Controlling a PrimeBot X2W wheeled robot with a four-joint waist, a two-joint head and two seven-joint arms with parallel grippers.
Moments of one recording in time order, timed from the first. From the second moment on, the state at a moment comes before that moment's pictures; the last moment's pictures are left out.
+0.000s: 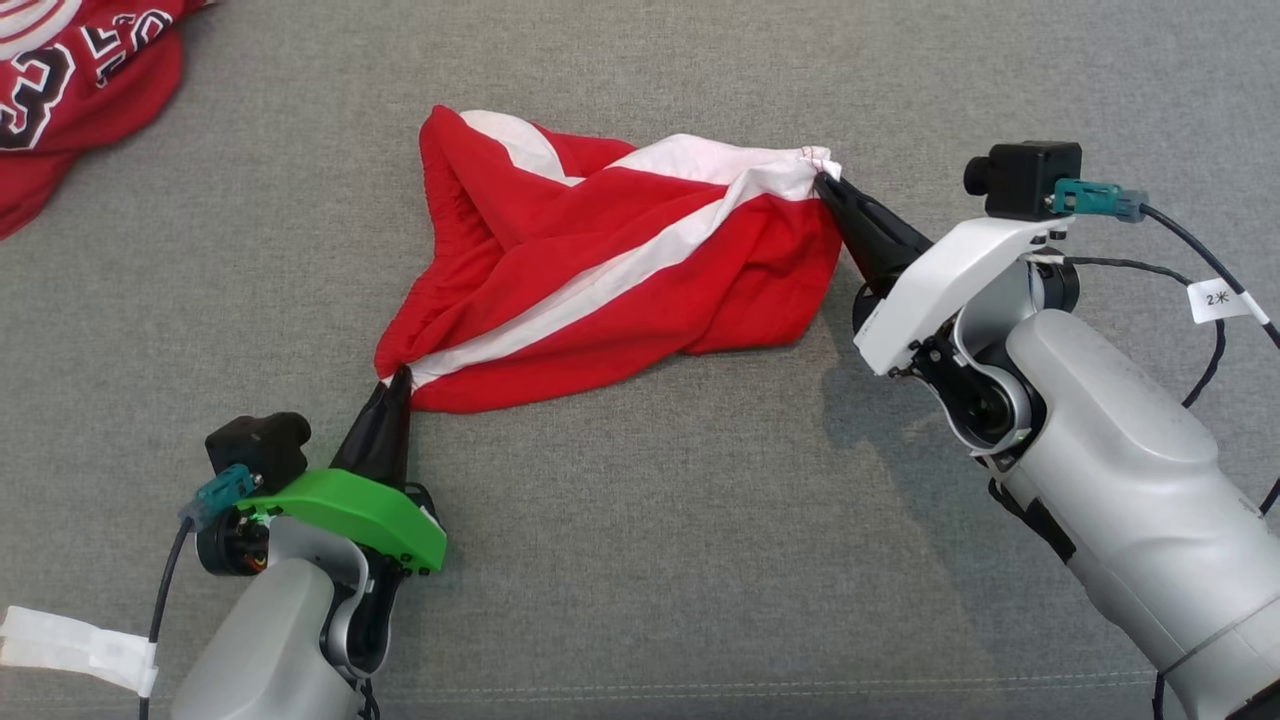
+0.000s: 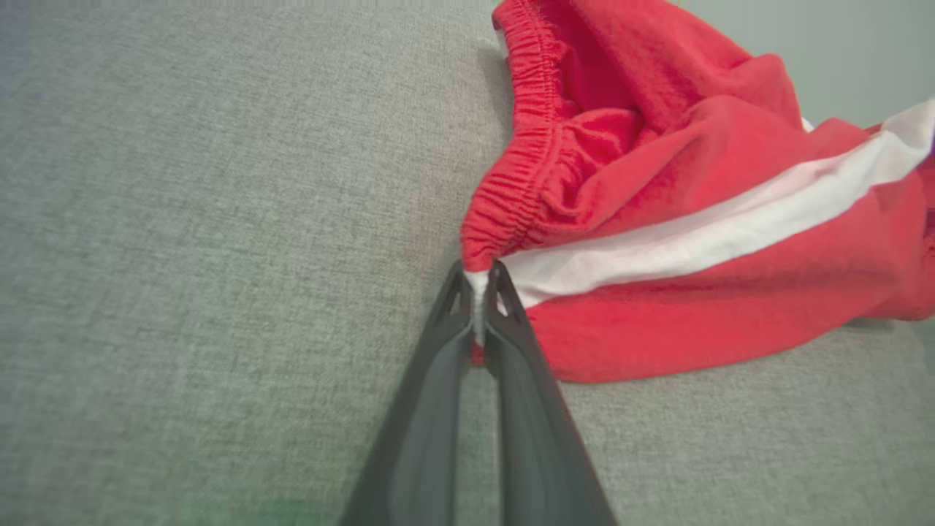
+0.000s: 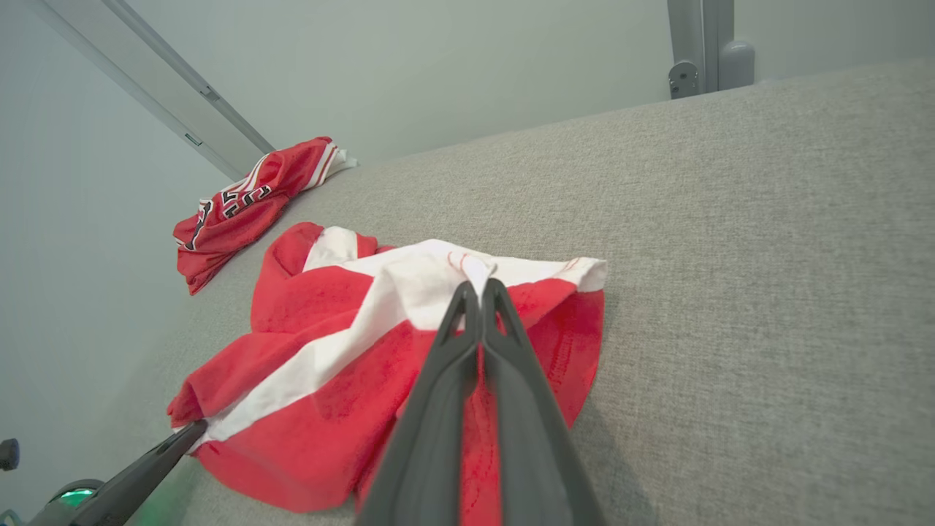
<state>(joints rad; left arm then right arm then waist) -0.44 0.22 -0.46 0.60 -0.76 -0.06 -0.26 -0.79 -0.29 0.63 0.53 0.96 0.13 -0.03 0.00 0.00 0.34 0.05</state>
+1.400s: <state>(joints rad) -0.17 0.33 -0.29 -0.54 -0.98 0.07 -0.04 -0.24 -0.41 0.12 -0.33 0.83 0.13 -0.17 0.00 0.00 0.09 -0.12</state>
